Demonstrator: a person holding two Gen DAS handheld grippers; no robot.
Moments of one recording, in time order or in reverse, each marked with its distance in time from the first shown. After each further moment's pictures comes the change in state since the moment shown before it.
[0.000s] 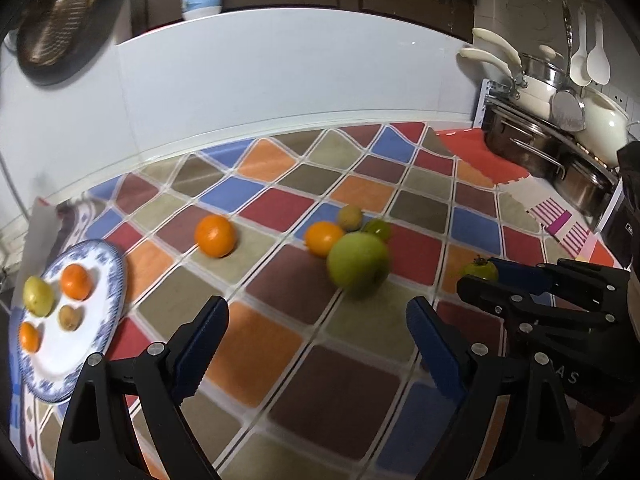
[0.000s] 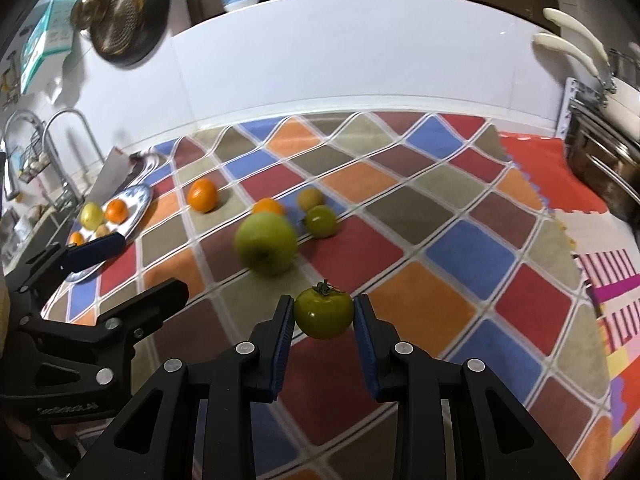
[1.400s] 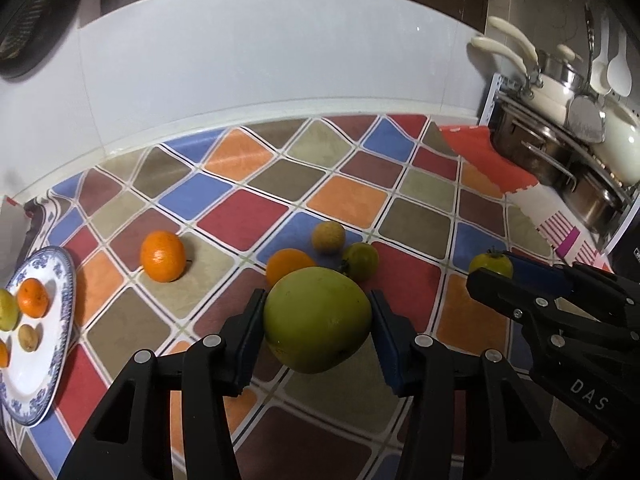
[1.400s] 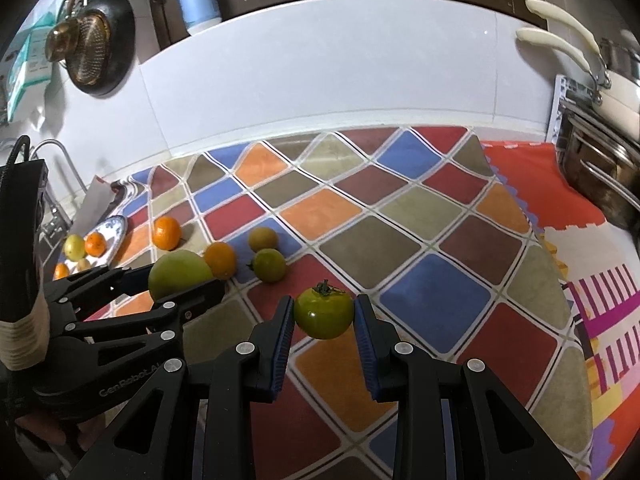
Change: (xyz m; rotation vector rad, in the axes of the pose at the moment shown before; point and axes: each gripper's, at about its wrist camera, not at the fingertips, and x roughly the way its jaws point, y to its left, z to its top) left arm 0.045 -0.011 0.028 -0.044 0.055 -0.026; right arm 0.012 -0.037 0.028 0.031 -0.039 0.010
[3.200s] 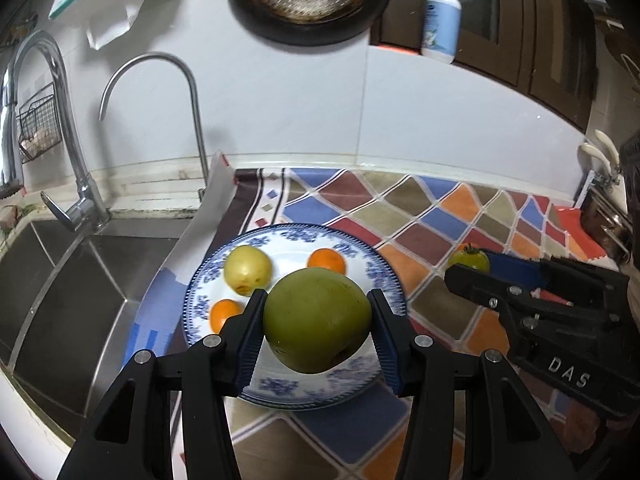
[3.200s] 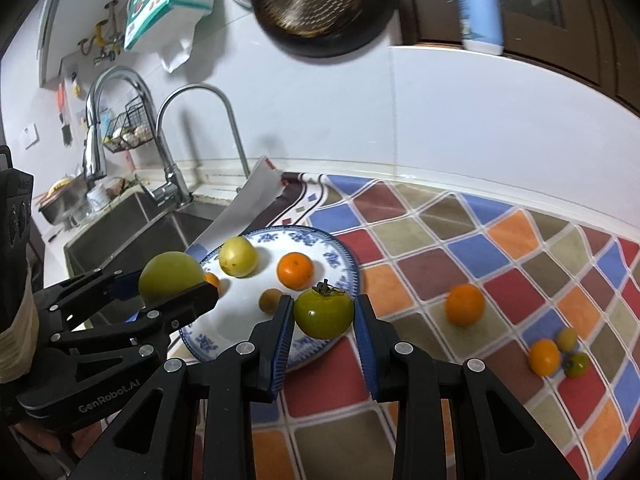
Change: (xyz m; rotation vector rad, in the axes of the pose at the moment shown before) left arm -0.134 0.242 -0.068 -0.220 -0.132 0.259; right arm 0.024 0.277 0.029 -0.268 -0.037 0.279
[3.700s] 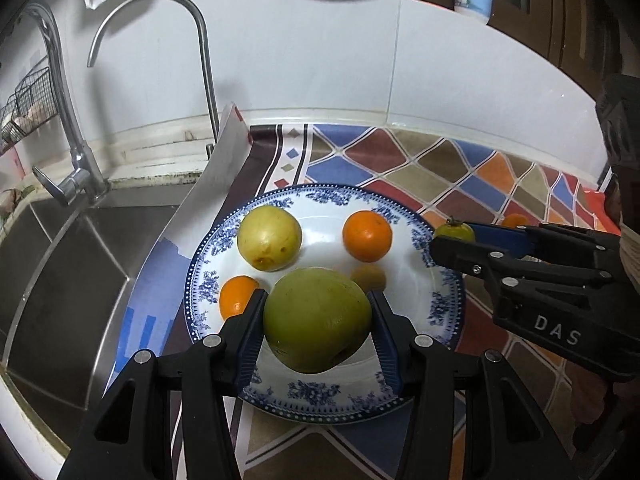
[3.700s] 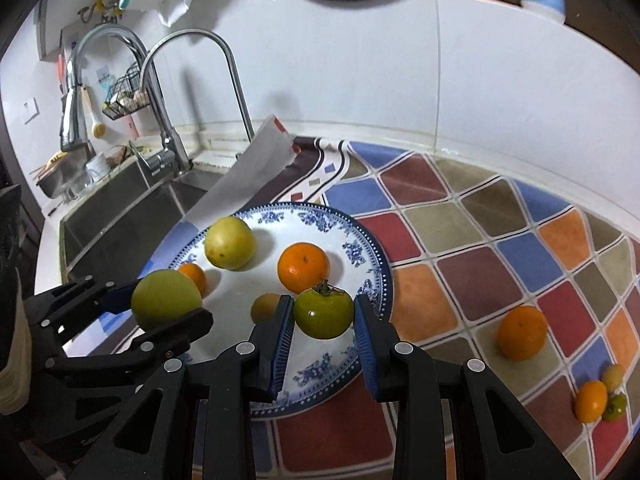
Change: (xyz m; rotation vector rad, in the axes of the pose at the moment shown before) left arm 0.051 0.020 -0.011 -0.011 0.105 0.031; right arm 0.080 0.004 0.009 -0.044 0.117 0.051
